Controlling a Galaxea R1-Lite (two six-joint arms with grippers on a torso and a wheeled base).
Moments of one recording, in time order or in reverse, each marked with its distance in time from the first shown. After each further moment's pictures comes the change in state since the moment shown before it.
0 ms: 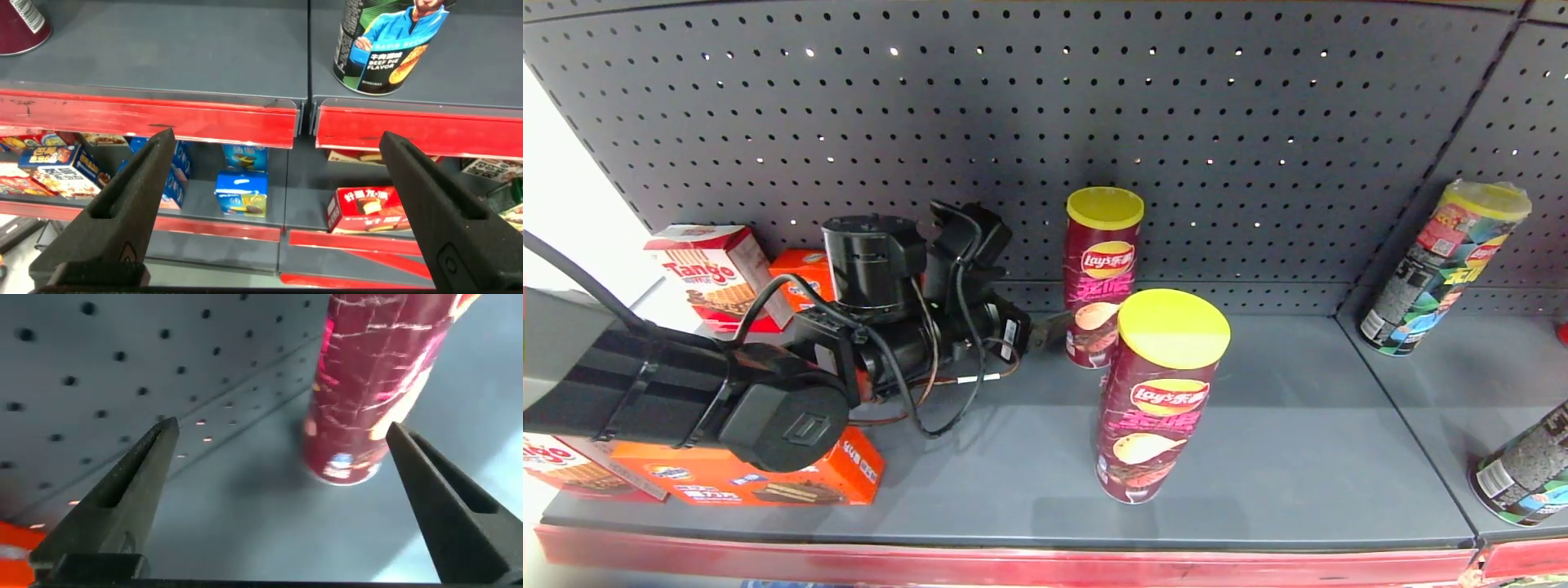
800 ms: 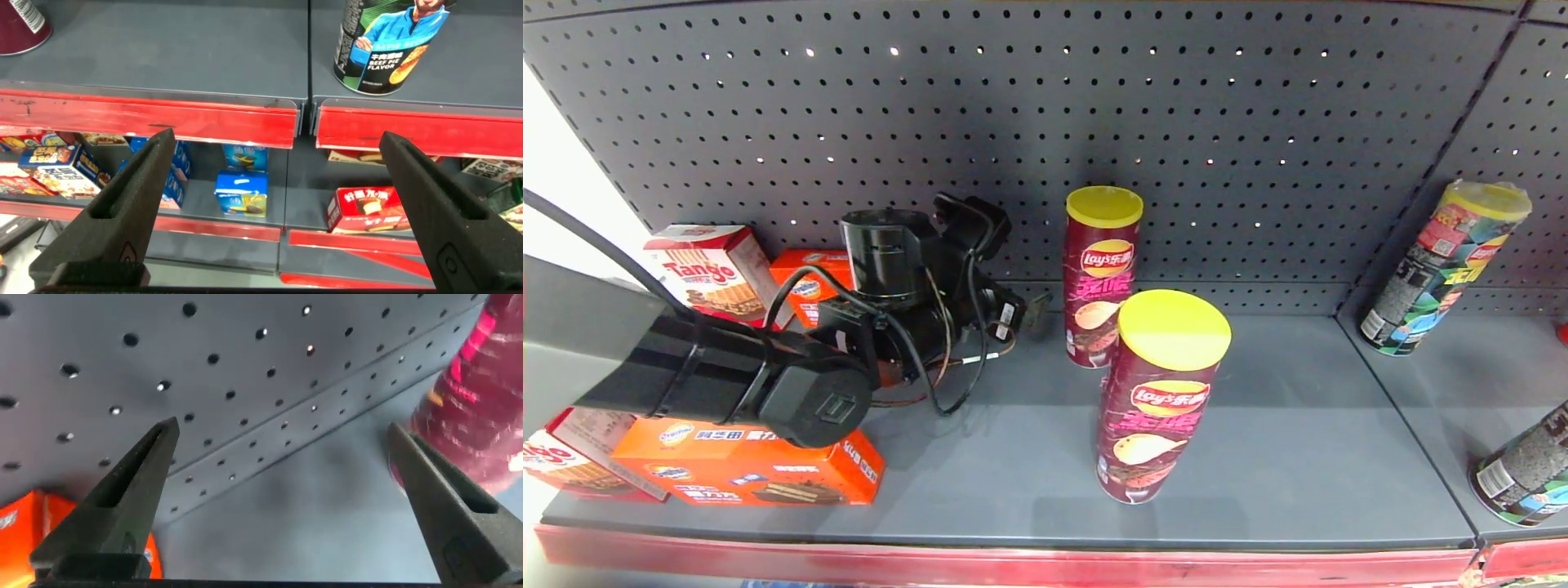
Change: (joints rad) left arm 0.012 0.065 -0.086 -0.002 0.192 0.085; right arm 0.000 0.000 0.000 0.000 0.000 0.000
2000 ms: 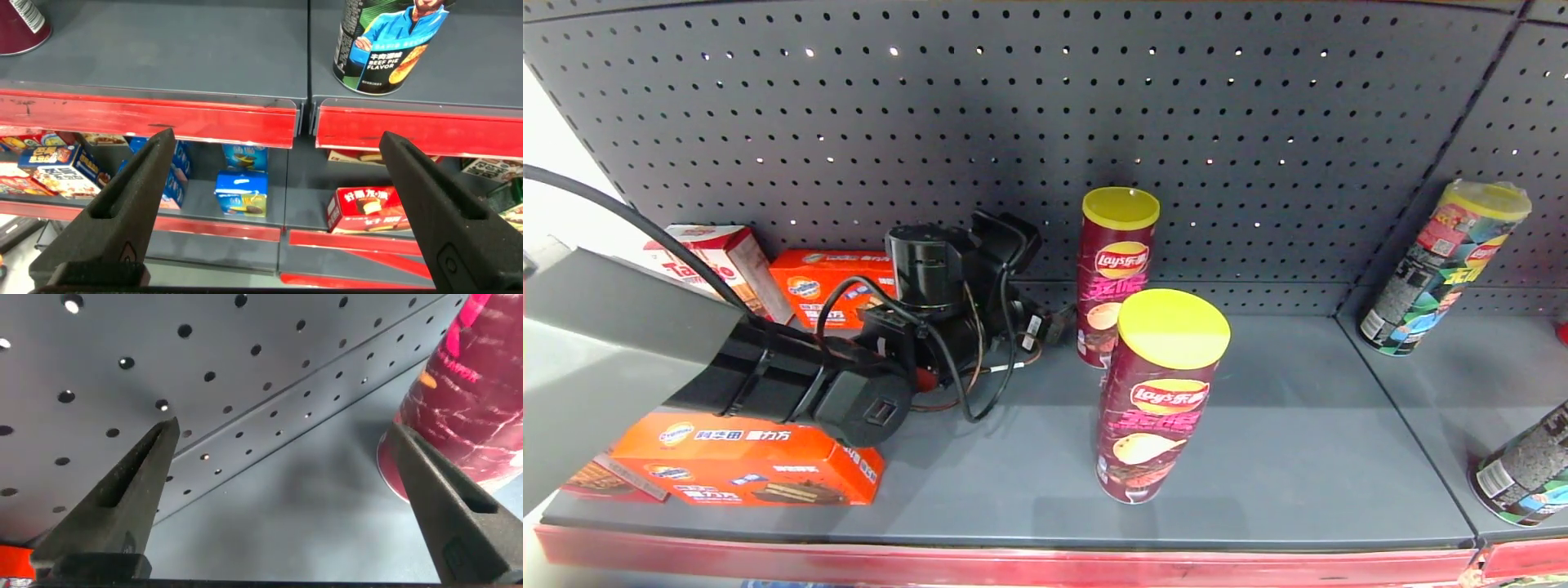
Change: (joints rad) left arm -0.037 0.077 -0.055 0.002 0.001 0.000; right arm 0.000 0.000 0.000 0.000 0.000 0.000
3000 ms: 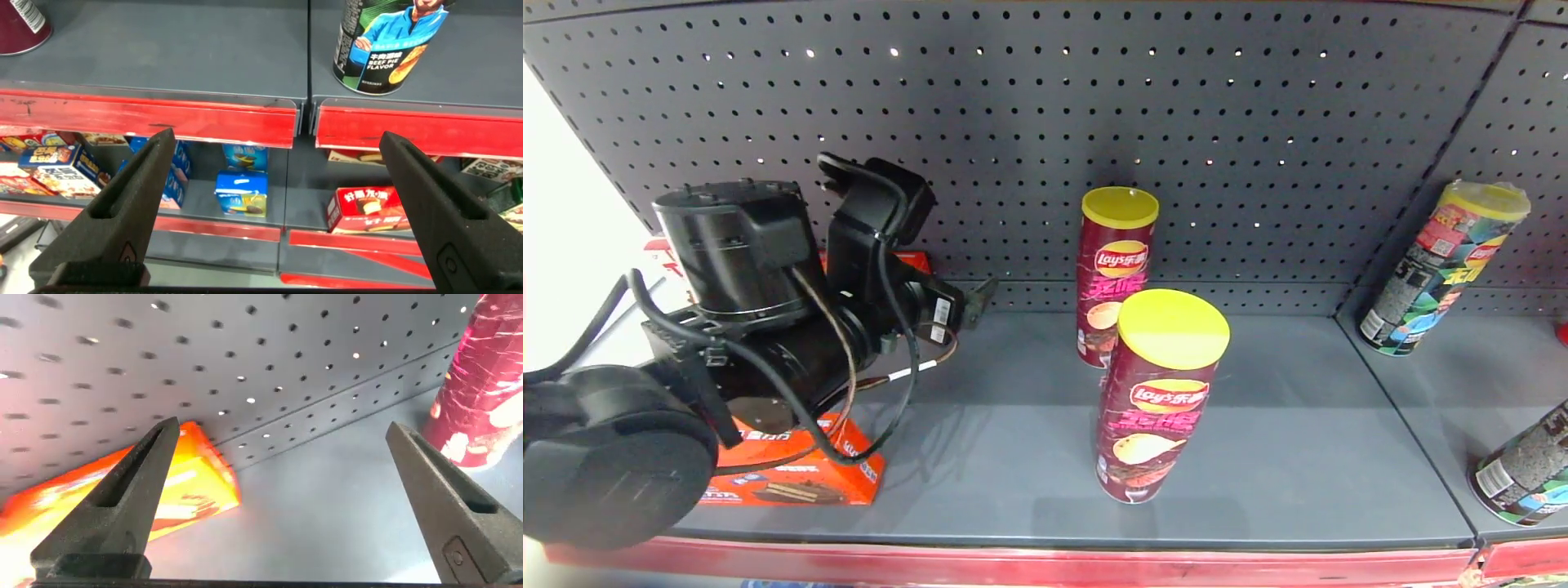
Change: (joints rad) left arm -0.004 -0.391 0.304 -0.010 0.199 0.019; right arm 0.000 0.000 0.000 0.000 0.000 -0.001
